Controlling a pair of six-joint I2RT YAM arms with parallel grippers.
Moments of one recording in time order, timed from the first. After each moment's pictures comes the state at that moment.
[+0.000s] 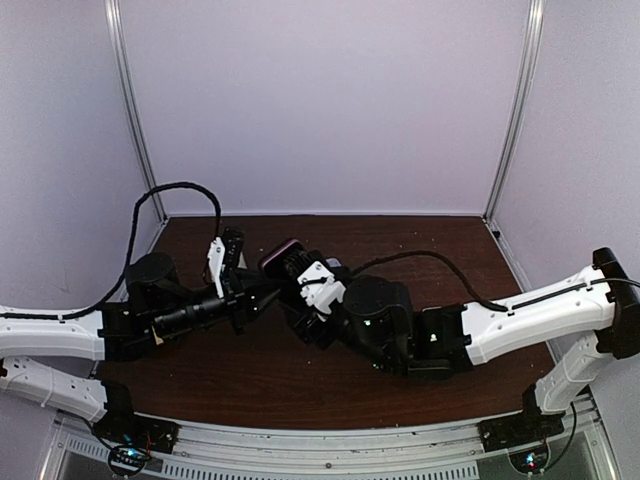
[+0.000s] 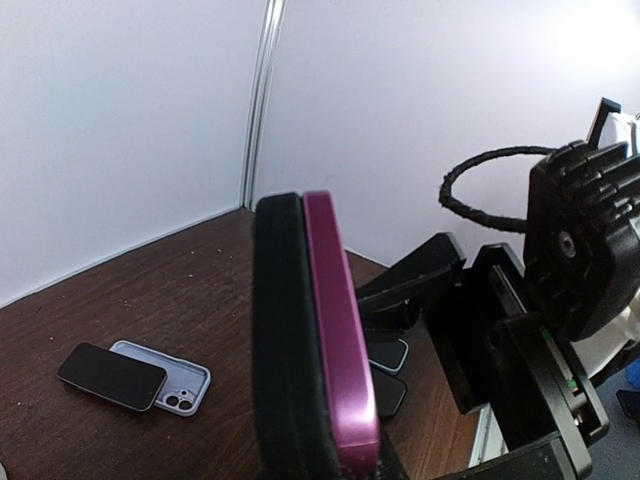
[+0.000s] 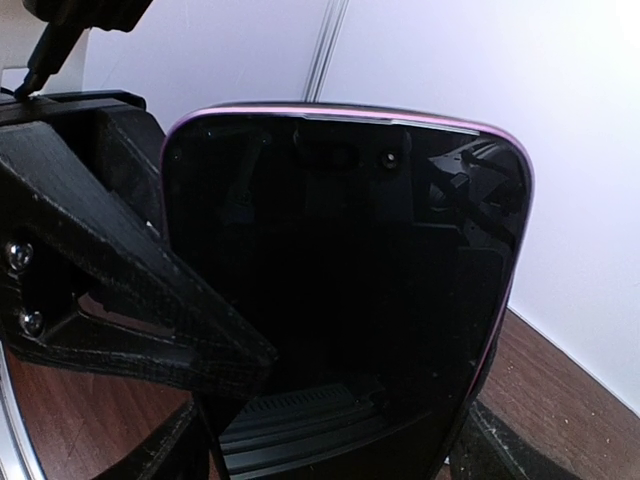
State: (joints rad) left arm -1.04 1.03 0.57 0.44 0.06 -0.19; right arm 1.38 1.58 1.07 0.29 0.66 -0.10
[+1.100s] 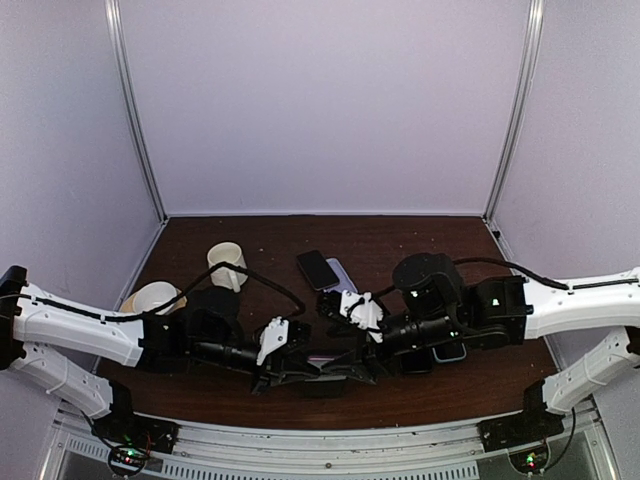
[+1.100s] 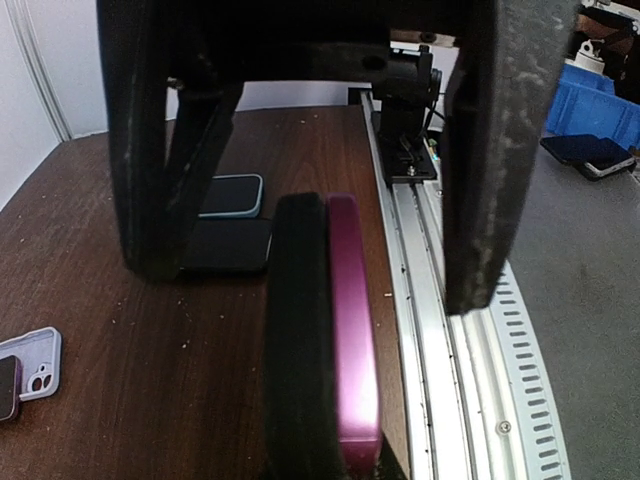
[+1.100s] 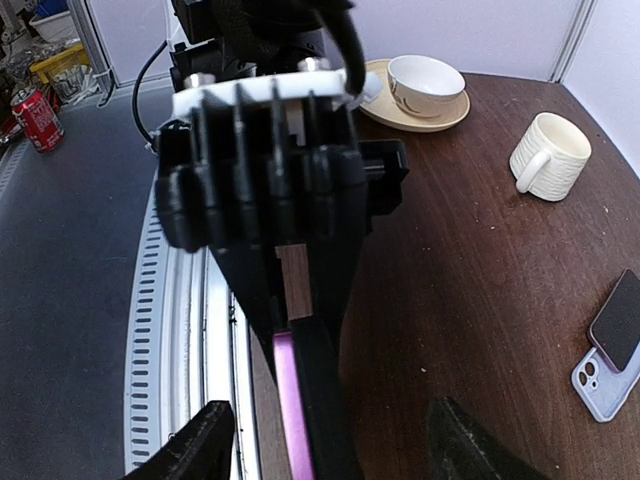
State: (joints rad) left arm -1.17 1.28 0.59 0.29 0.38 0.19; right arm 1.25 1.30 0.97 -0.22 -0.16 -0.10
